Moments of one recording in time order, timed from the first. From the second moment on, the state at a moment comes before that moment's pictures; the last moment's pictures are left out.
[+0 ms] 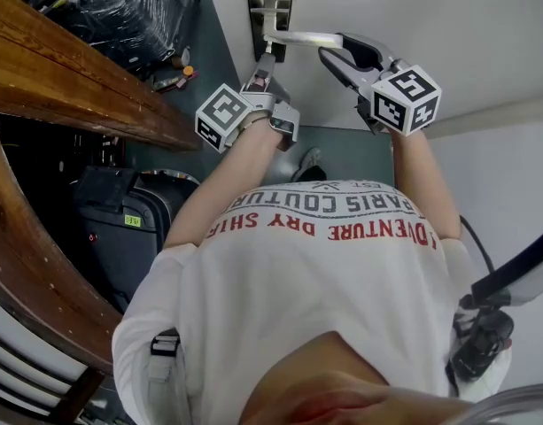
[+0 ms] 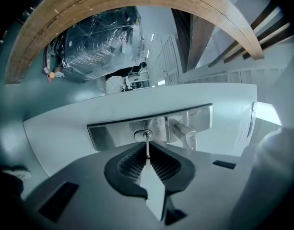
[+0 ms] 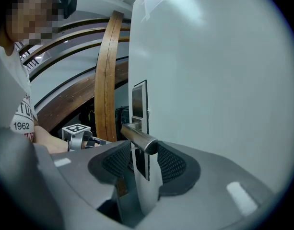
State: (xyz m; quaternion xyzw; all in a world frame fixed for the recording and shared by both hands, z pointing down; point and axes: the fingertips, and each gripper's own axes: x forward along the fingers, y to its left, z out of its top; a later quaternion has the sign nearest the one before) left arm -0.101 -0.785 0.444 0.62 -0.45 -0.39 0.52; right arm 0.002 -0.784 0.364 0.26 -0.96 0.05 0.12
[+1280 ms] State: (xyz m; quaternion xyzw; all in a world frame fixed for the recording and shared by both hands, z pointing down) left arm -0.090 -0.812 0.440 0.63 -0.41 -0.44 0.49; right arm 0.002 -0.784 0.364 0.26 -0.96 0.06 0.10
